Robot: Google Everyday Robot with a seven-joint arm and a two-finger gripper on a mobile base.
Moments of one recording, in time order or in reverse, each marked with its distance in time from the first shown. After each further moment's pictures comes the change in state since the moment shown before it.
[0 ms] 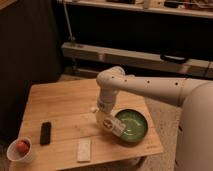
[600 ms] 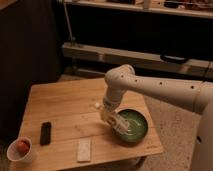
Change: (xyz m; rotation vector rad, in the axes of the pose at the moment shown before) arm -0.015 0.017 -0.038 -0.049 0.114 0.021
